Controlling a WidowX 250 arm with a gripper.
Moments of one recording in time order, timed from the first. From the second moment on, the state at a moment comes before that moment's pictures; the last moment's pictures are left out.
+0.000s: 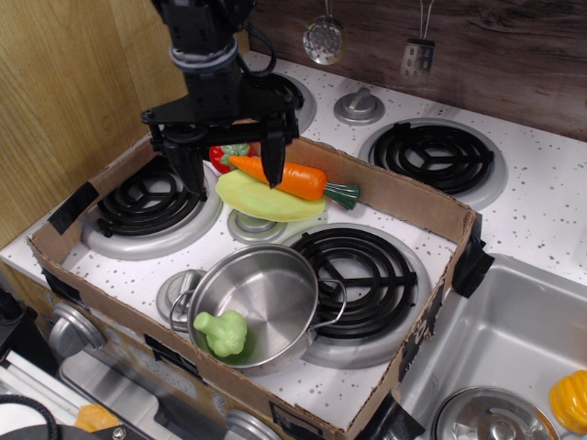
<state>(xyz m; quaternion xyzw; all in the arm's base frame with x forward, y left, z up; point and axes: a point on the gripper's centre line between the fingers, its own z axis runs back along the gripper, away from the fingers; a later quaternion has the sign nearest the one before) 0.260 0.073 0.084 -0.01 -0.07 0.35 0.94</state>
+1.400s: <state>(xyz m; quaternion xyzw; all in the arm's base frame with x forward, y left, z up) 0.323 0.093 0.038 -0.04 -0.03 0.63 0.77</state>
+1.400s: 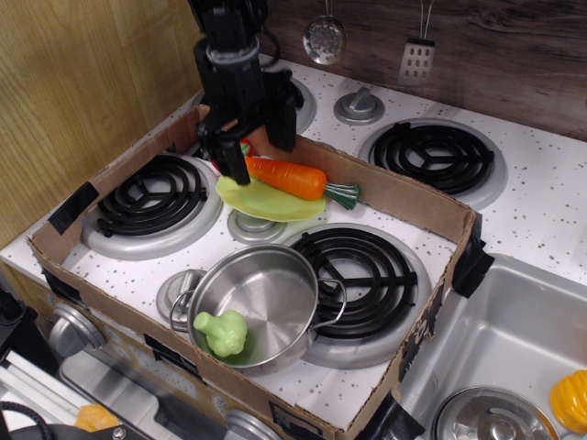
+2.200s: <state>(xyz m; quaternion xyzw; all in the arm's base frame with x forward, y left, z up) 0.329 0.086 0.022 -0.03 -0.03 0.65 0.76</state>
